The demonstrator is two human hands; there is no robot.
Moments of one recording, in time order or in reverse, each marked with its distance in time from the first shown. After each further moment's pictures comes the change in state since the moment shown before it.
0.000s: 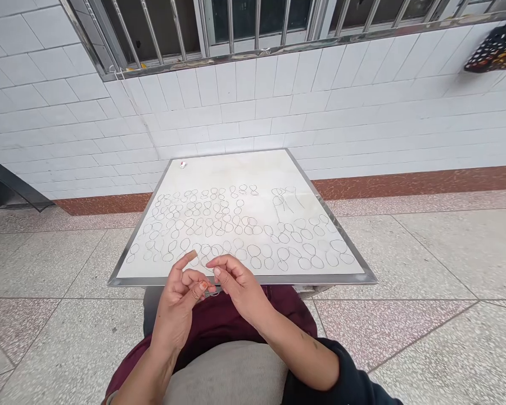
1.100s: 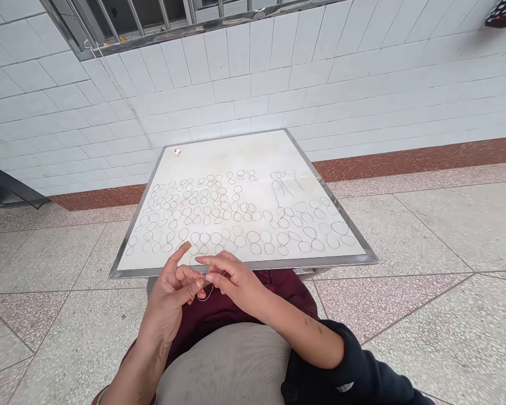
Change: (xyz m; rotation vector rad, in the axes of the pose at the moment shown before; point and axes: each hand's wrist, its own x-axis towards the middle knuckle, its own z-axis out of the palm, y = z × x) left_hand 0.000 0.010 -0.013 0.048 0.001 -0.170; right_hand -0.004 0.007 -0.008 -0.160 -0.182 -0.103
